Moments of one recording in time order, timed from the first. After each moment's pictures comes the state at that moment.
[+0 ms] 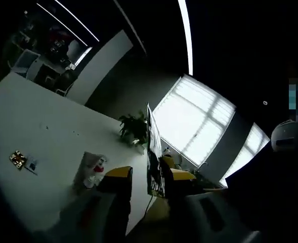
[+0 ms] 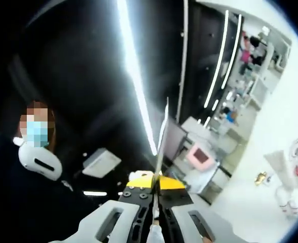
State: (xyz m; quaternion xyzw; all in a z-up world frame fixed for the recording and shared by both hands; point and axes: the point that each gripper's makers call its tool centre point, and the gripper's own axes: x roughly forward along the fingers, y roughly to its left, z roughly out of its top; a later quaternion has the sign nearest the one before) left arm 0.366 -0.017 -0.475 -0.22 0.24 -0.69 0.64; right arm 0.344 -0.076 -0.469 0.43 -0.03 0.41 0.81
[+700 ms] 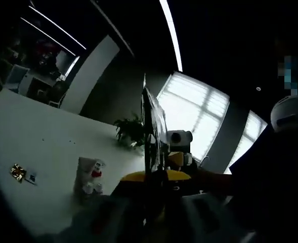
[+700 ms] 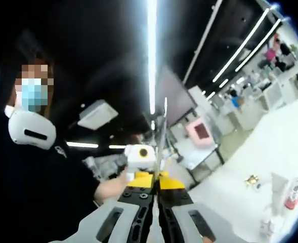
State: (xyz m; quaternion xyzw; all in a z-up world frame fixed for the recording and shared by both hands) left arm 0.355 -0.015 -0.479 -0.20 0.19 -0.71 0.65; right arm 0.334 -0.028 -0.458 0.26 0.07 0.46 0.84
